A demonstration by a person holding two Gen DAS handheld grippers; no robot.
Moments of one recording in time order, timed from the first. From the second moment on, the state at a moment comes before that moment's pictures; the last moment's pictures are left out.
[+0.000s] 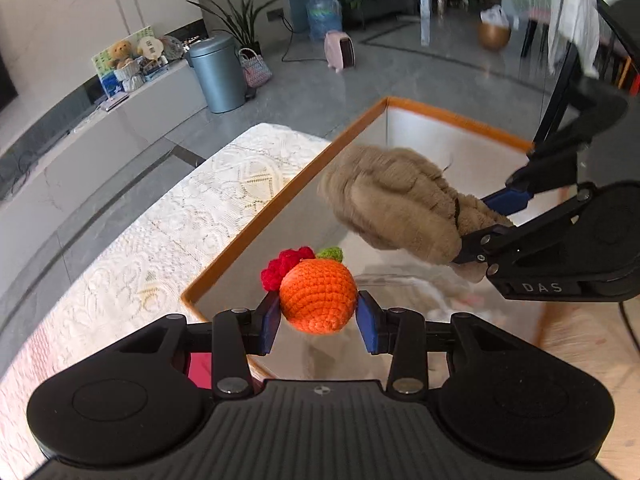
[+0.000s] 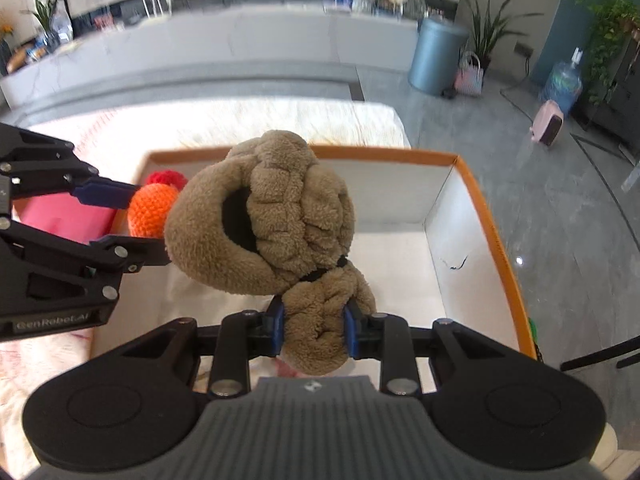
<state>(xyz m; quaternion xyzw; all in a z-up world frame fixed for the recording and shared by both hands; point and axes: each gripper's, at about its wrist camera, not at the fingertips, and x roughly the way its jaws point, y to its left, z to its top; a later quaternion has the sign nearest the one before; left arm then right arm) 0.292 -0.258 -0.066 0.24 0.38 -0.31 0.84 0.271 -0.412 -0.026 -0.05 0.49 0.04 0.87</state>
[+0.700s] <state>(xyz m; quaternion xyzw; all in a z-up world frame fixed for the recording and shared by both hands) 0.300 -0.262 -0.095 0.29 0.41 -0.31 0.81 0.289 -0.406 -0.049 -0.08 0.51 0.04 0.86</state>
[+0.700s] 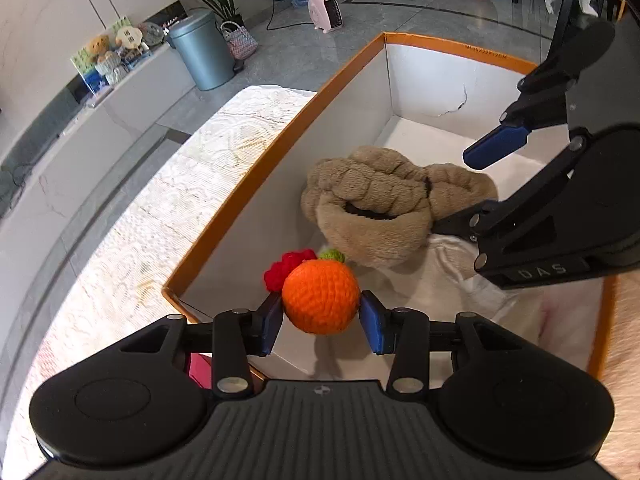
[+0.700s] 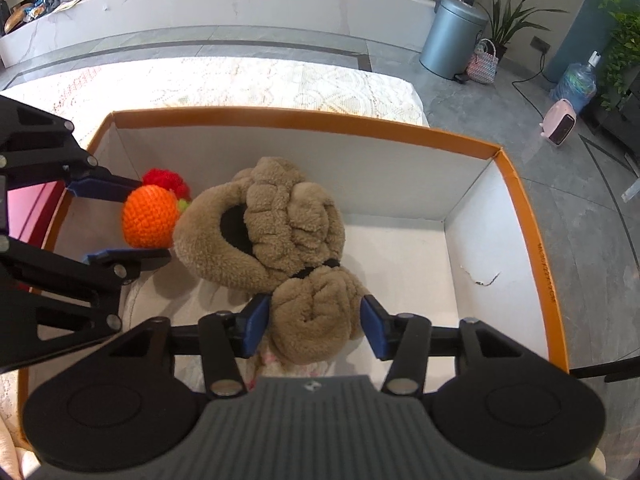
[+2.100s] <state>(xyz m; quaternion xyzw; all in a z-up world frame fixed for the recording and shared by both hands) 0.093 -0.028 -0.016 0.01 0.29 -0.06 0.95 0.072 -0.235 0.010 0.05 0.27 0.06 0.96</state>
